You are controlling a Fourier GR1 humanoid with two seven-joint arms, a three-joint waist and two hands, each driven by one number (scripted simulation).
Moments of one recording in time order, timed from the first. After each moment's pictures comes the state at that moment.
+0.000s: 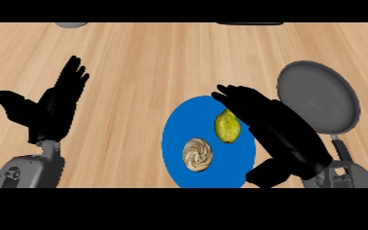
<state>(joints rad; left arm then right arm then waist) -0.17 0.27 -0.03 -1.59 0.21 0.18 0.23 -0.39 -0.52 0.55 -1.96 0.45 0.26 0.47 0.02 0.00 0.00</state>
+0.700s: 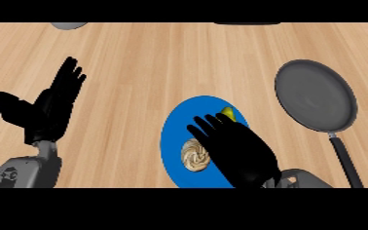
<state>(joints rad) -0.16 0.26 0.01 -1.58 0.21 0.15 0.21 -0.48 -0.36 0.74 -1.93 0.46 0.65 0.79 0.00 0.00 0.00</state>
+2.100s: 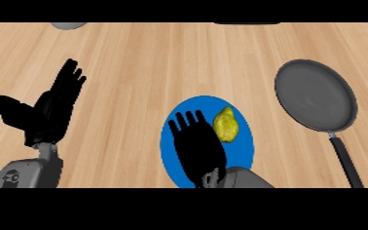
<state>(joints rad) -0.15 0.22 0.05 -1.58 0.16 0.10 0.21 -0.46 -0.06 0.77 -1.65 0.87 0.72 0.77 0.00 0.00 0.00</state>
